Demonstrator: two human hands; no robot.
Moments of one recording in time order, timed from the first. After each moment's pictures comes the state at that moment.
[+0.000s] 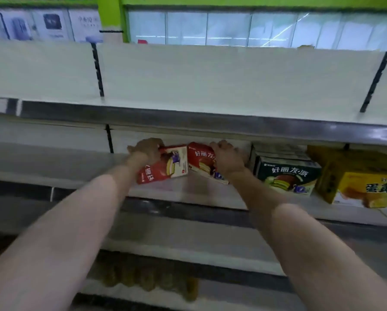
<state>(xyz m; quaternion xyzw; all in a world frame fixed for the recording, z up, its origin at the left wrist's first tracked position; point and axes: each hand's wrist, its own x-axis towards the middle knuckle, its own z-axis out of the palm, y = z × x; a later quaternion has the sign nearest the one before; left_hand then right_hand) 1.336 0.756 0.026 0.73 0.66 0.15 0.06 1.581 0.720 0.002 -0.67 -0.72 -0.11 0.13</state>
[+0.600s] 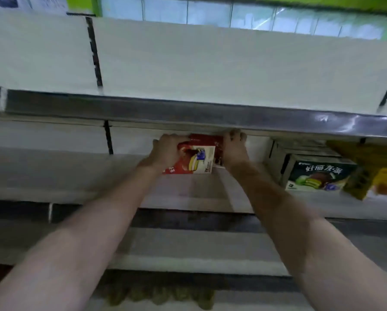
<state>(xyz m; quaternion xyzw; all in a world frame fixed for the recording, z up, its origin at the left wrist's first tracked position) 1.315 0.822 -0.009 0.83 0.46 0.30 0.05 1.531 0.800 -0.022 -0.74 -0.62 -0.14 0.21</state>
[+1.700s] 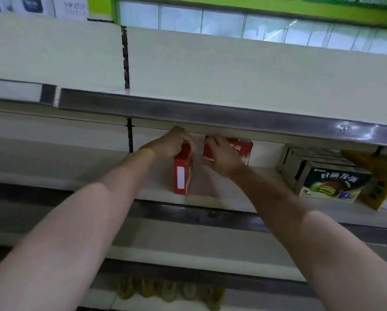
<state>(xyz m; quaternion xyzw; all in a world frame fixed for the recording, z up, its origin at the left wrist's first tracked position) 1.258 0.813 0.023 0.85 0.41 0.25 0.19 1.465 0.785 -0.020 -0.56 -0.78 -0.14 0.24</state>
